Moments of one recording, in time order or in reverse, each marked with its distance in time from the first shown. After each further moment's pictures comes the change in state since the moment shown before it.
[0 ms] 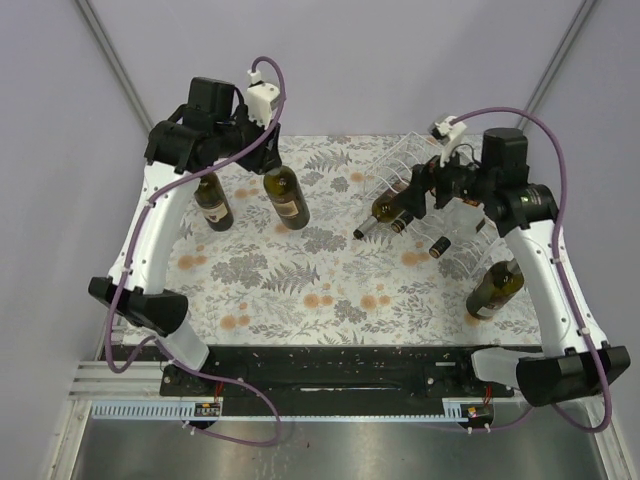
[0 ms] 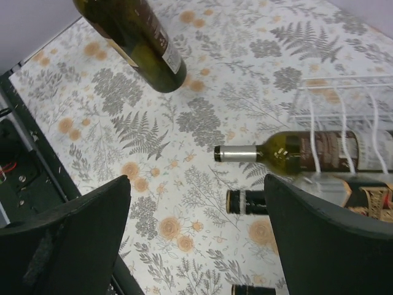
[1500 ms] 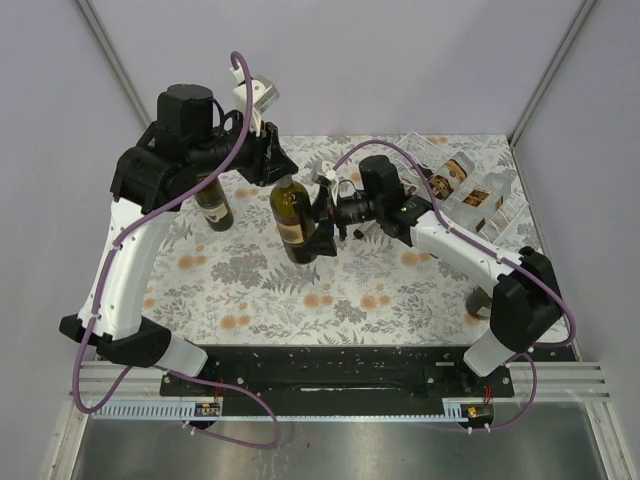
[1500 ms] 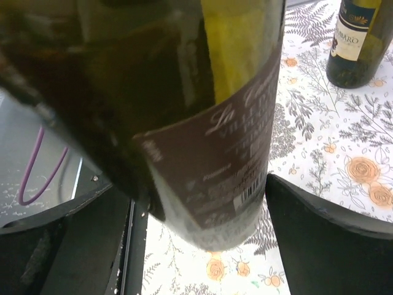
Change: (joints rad) left arm -0.127 -0.215 -0.014 0.067 0.166 -0.163; right arm 0.547 0.376 -0.158 0.627 -0.250 0.094
